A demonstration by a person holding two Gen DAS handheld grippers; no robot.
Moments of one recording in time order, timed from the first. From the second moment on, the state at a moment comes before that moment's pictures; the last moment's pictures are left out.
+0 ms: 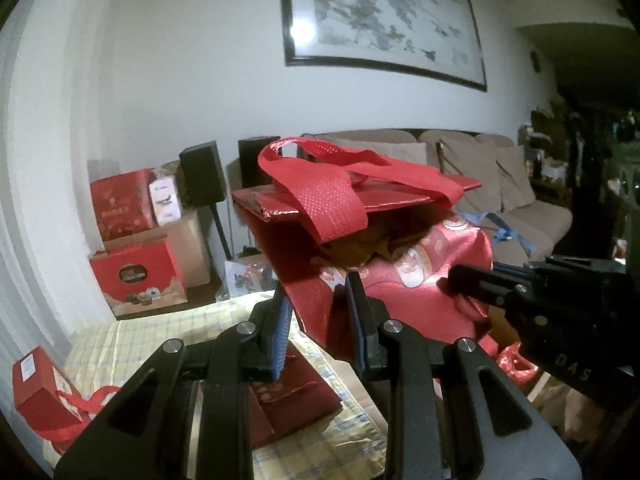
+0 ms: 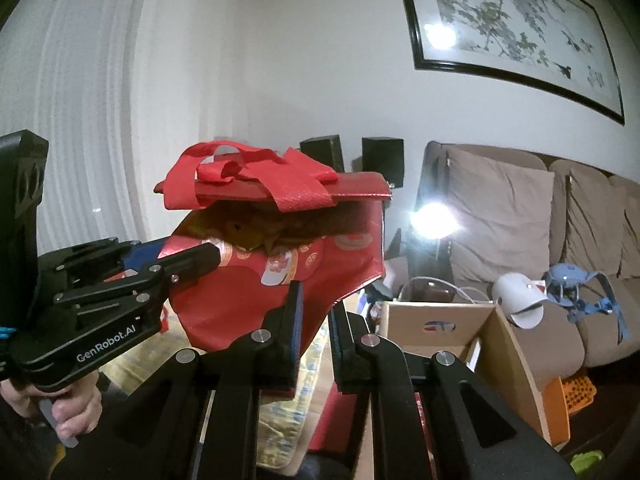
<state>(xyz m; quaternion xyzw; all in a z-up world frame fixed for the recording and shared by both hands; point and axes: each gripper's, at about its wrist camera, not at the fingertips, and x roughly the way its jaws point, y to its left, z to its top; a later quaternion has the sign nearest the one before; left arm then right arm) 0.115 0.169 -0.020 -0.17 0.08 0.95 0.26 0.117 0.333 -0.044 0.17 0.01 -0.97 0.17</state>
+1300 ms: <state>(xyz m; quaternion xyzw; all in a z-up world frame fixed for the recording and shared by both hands) 0.105 0.260 -0.021 -0.19 0.08 0.93 0.31 0.105 0.412 -0.048 0.19 -0.01 -0.98 0.09</state>
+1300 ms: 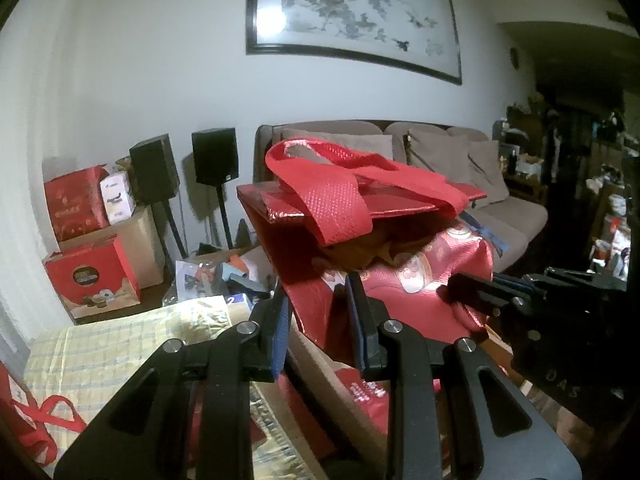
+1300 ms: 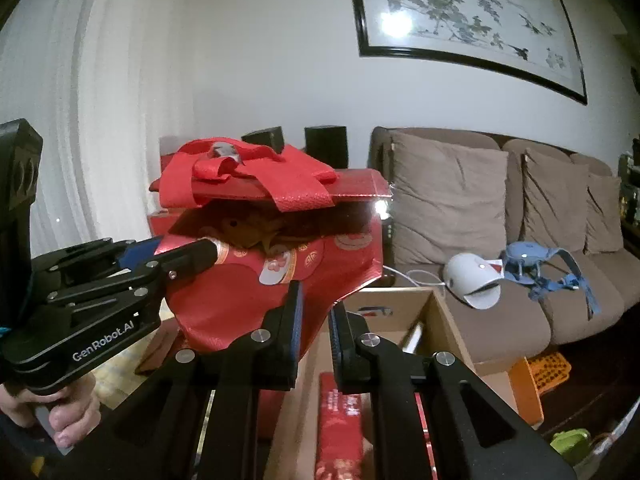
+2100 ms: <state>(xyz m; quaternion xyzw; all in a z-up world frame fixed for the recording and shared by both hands) 0.112 0.308 -0.034 -0.21 0.04 0.92 0.32 0.104 0.458 -0.052 0.20 -0.02 -0.98 0.03</state>
